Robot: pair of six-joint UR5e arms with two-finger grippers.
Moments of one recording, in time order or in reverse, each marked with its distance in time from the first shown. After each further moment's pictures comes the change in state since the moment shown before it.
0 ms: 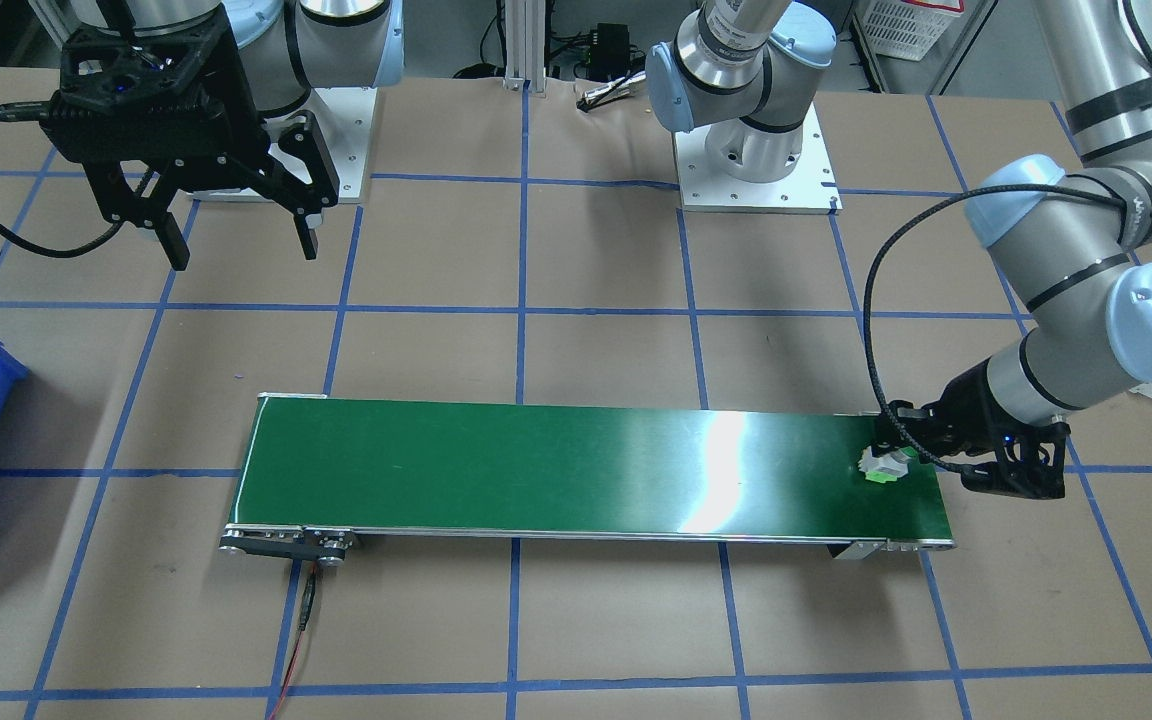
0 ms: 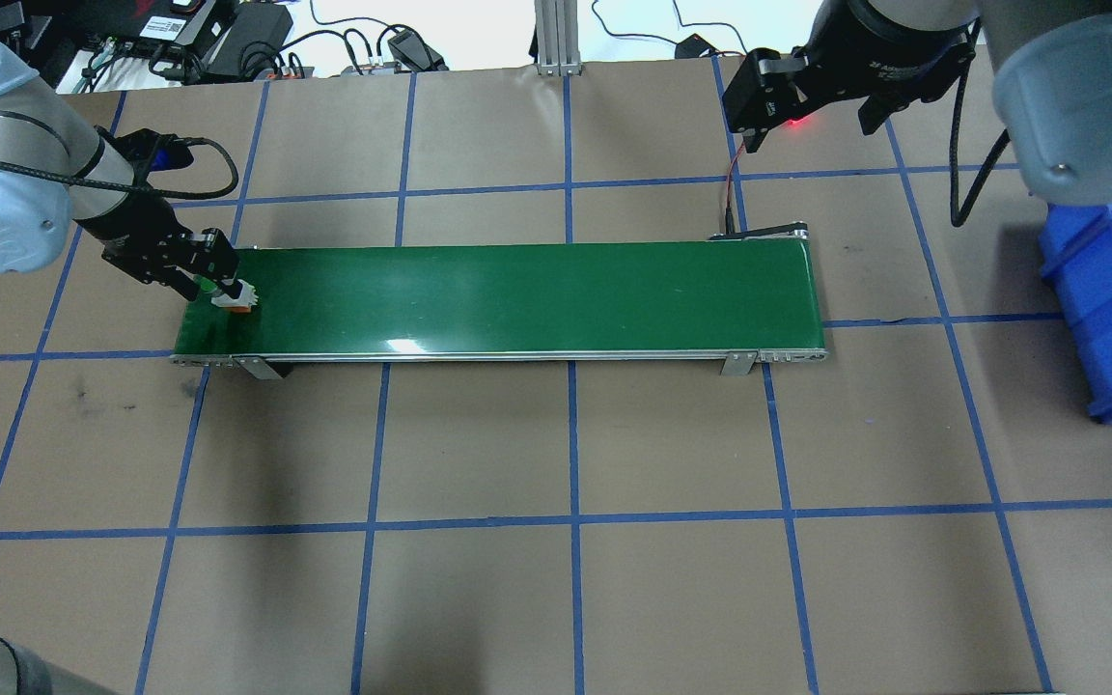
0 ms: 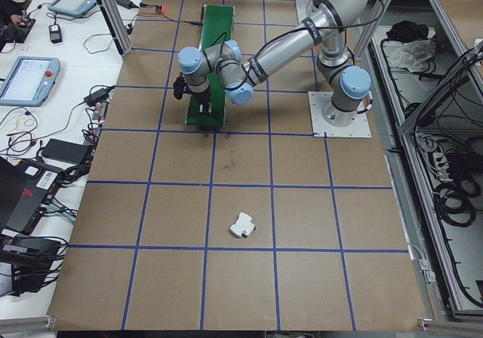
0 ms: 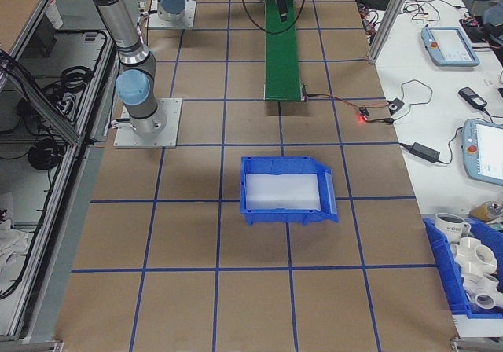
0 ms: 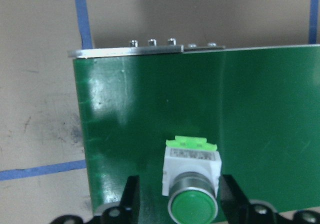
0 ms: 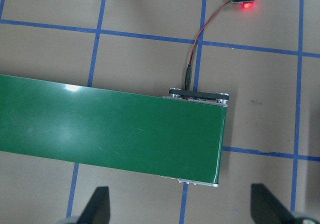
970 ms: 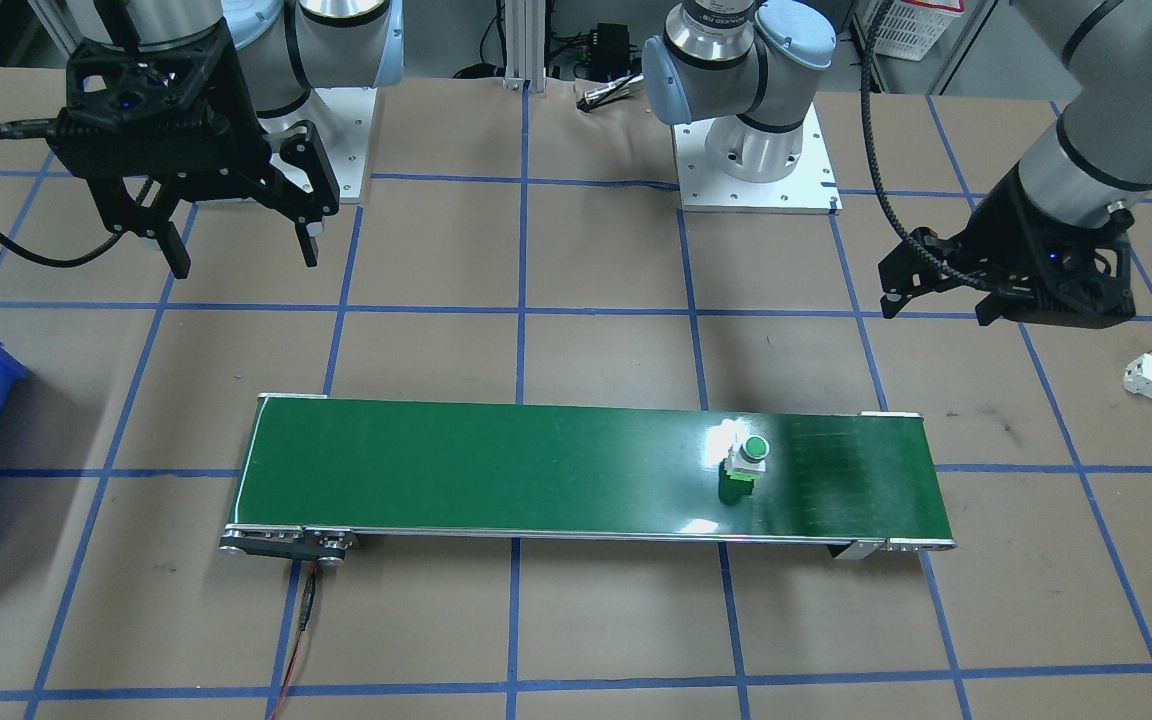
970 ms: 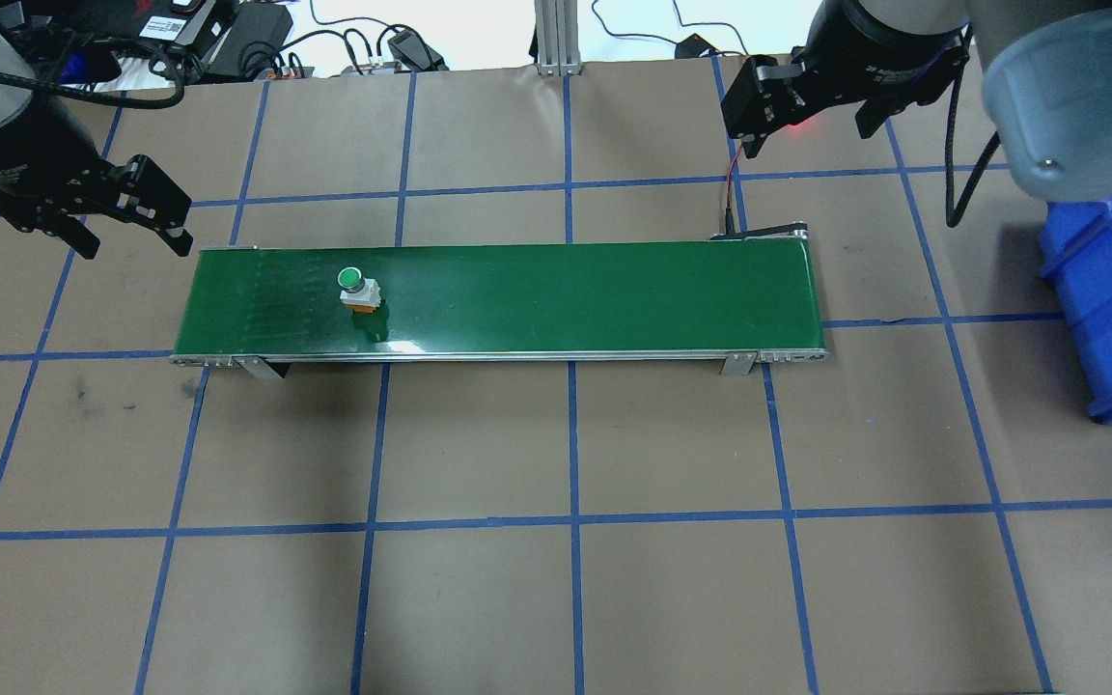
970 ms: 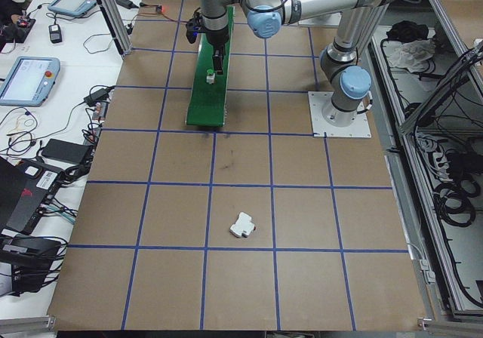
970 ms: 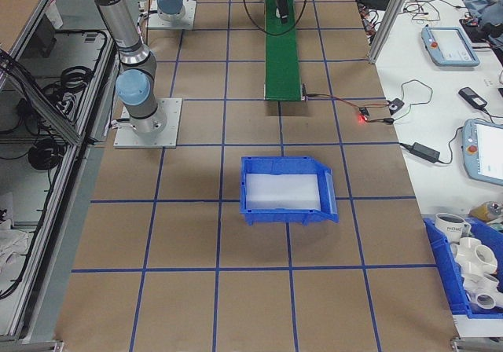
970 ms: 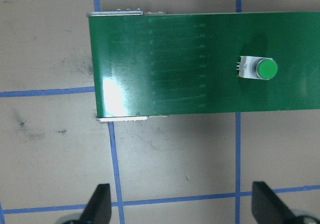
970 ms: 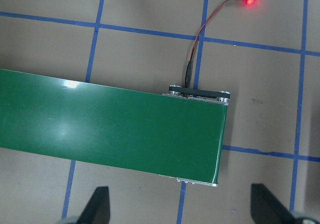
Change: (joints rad) left arm -0.076 0.276 0.122 -0.341 0.085 -0.109; right arm 0.000 0.013 0.000 0.004 -0.004 -0.017
